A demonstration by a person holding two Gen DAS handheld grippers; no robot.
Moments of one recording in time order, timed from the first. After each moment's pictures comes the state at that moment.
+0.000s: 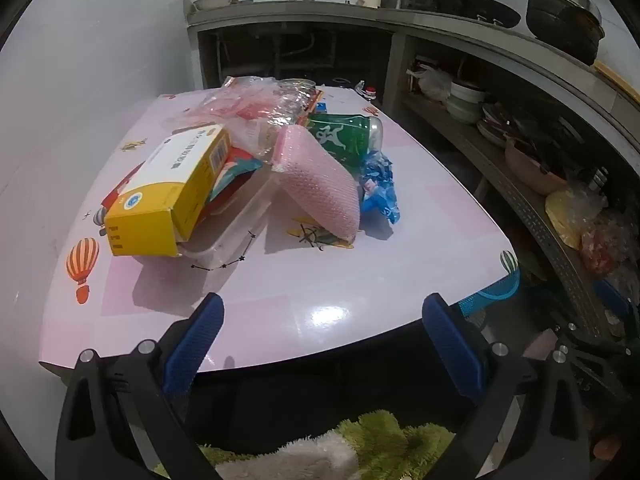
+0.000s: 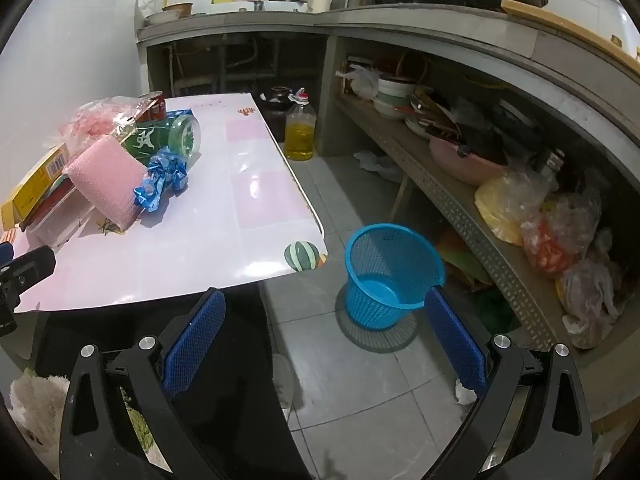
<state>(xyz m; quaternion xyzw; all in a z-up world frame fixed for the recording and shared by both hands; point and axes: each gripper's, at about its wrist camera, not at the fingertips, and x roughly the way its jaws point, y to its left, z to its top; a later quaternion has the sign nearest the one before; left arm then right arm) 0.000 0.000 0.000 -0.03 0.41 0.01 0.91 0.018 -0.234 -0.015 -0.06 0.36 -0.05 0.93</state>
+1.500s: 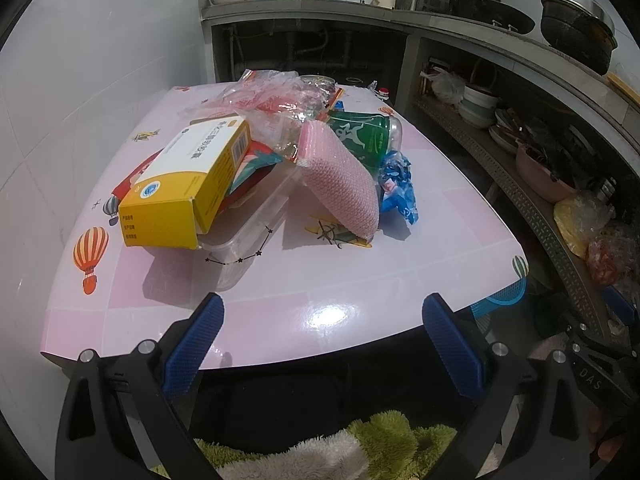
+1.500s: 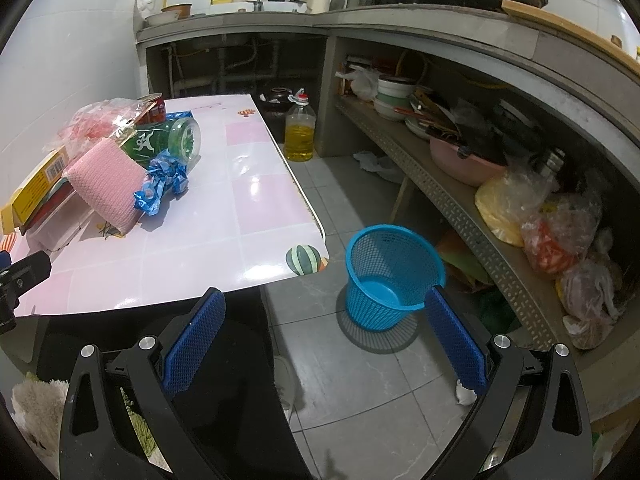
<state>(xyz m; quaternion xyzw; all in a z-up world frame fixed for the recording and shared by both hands) -0.001 0.013 -0.003 -0.04 0.41 0.02 0.91 0.020 -0.233 -0.010 -0.05 0.36 -0.04 0.93</state>
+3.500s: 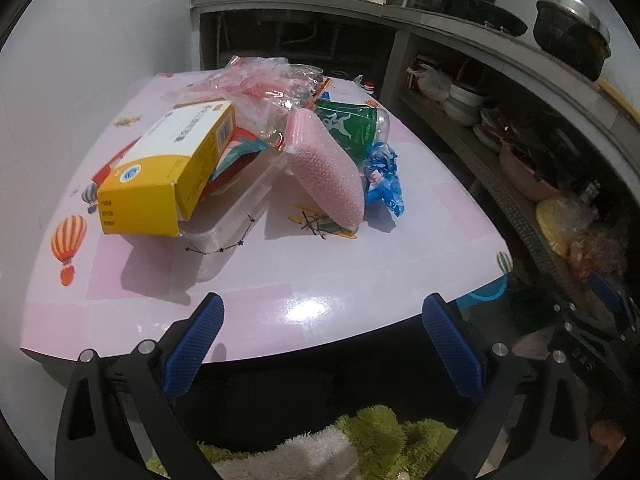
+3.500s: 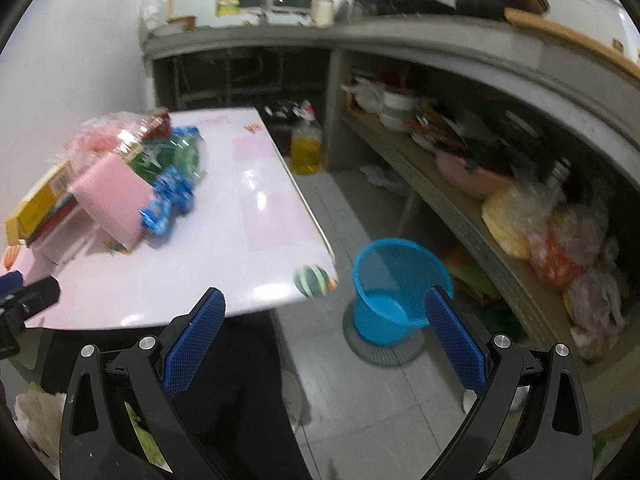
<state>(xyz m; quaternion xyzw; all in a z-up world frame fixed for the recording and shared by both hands) 0.001 0.019 -0.010 -0.08 0.42 -0.02 0.90 0.027 -0.230 -0.004 -0.05 0.33 -0.02 0.94</state>
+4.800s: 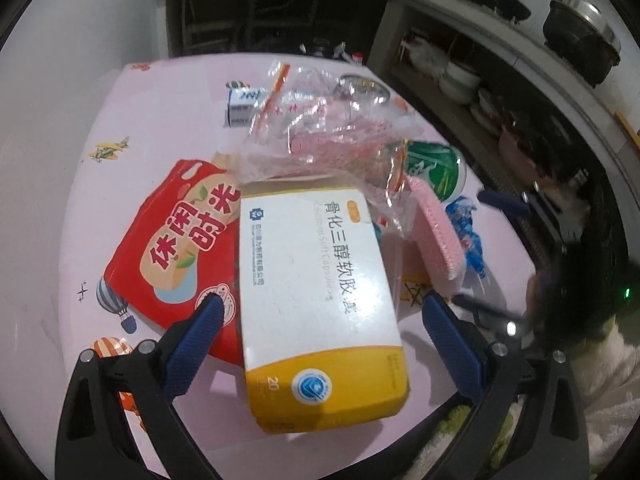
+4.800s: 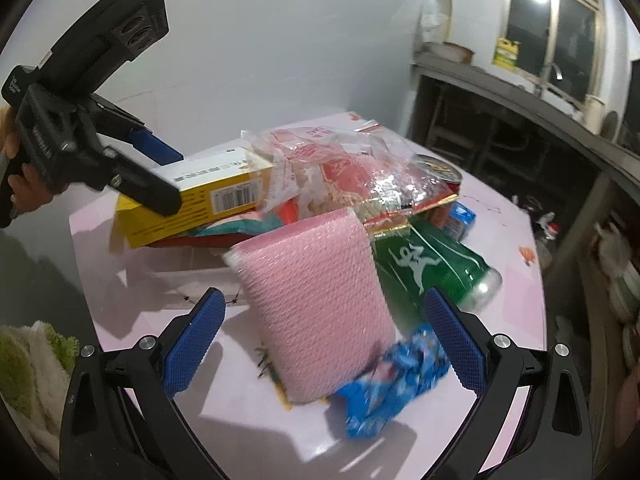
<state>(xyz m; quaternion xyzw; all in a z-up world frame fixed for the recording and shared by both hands) 0.112 0.144 0.011 -0.05 0.50 -0.10 0.86 0.141 -0.073 -0.010 -0.22 0.27 0.43 0.84</state>
